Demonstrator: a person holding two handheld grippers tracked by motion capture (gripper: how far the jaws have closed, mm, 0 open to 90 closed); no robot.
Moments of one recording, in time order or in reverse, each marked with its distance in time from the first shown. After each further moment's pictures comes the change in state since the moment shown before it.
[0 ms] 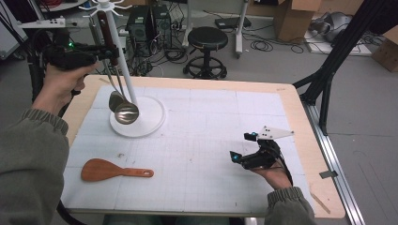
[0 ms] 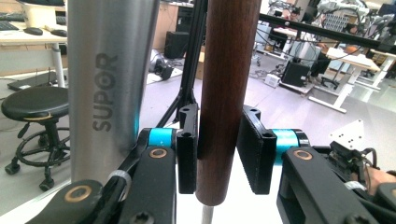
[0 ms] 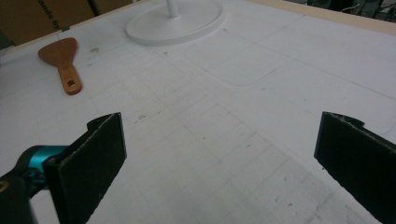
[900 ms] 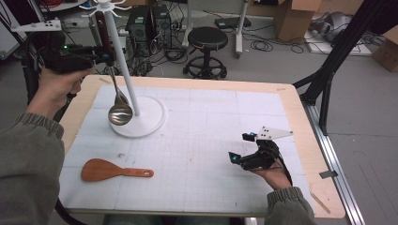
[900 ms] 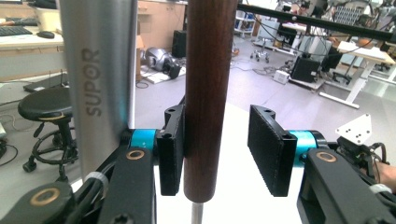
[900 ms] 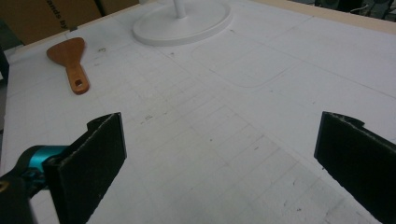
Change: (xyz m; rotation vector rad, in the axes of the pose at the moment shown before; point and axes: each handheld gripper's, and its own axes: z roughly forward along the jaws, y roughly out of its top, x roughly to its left) left arm -0.010 -0.002 -0.010 -0.003 0.044 0.029; right arm 0.002 0.001 0.002 0.002 0.022 -0.003
